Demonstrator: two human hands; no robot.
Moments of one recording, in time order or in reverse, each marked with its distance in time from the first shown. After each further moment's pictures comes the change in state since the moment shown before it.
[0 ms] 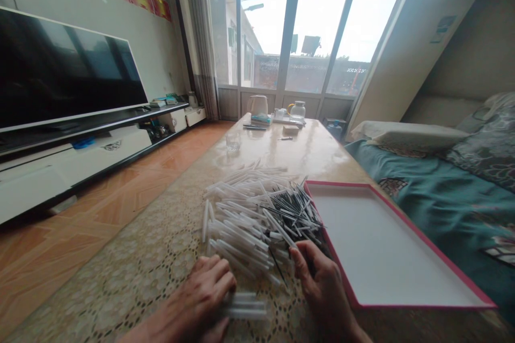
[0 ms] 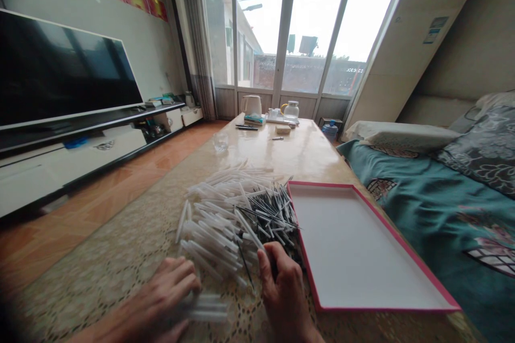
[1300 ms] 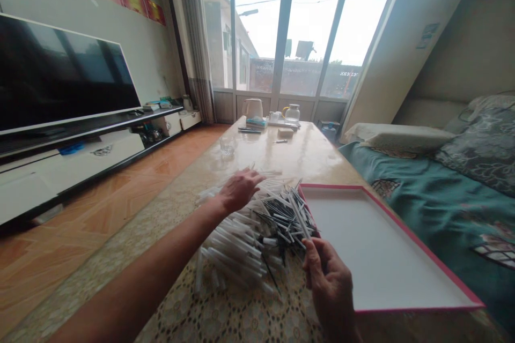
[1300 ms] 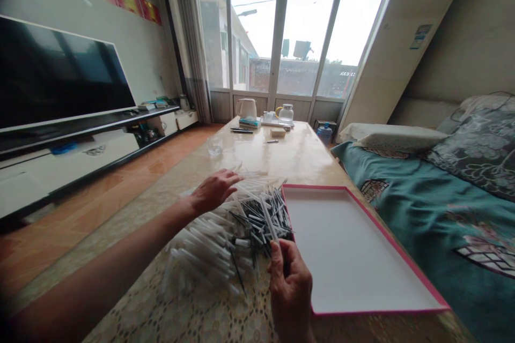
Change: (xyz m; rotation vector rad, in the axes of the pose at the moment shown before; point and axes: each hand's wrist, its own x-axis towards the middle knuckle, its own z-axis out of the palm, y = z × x) left_hand 0.185 -0.046 -0.041 0.132 0.244 0.084; right_hand 0.005 0.010 -0.004 0.251 0.339 0.149
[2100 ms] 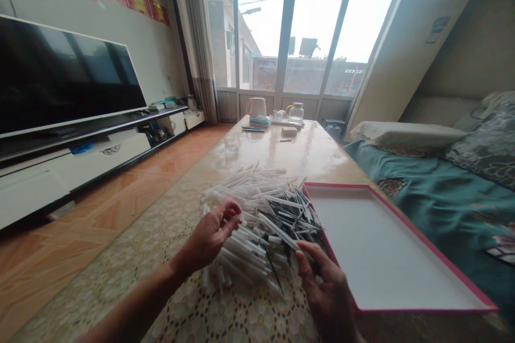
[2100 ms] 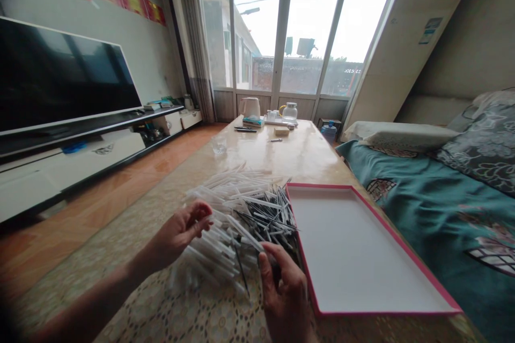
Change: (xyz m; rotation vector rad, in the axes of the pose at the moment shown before) left_hand -0.104 0.025 -0.007 -0.528 0.088 -0.292; right_hand -0.011 -0.012 0.002 -0.156 -0.147 -0.254
